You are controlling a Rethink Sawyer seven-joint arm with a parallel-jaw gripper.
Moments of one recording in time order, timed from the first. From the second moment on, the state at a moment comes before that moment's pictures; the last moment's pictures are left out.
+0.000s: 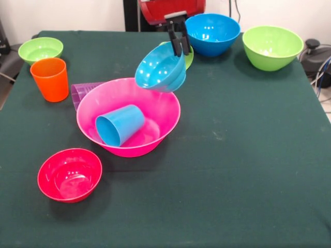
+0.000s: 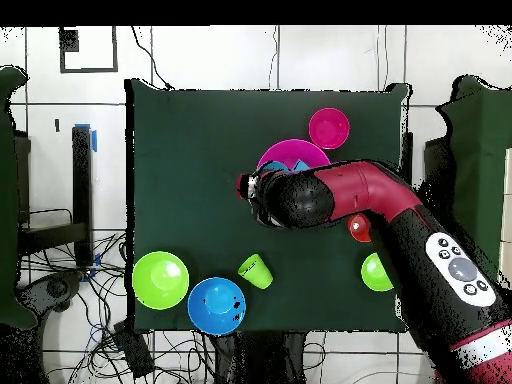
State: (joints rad) arm -0.90 -0.69 0.92 1.79 -0.57 0.72 2.01
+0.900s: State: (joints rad) arm -0.97 -0.61 0.95 1.79 -0.57 0.76 1.87
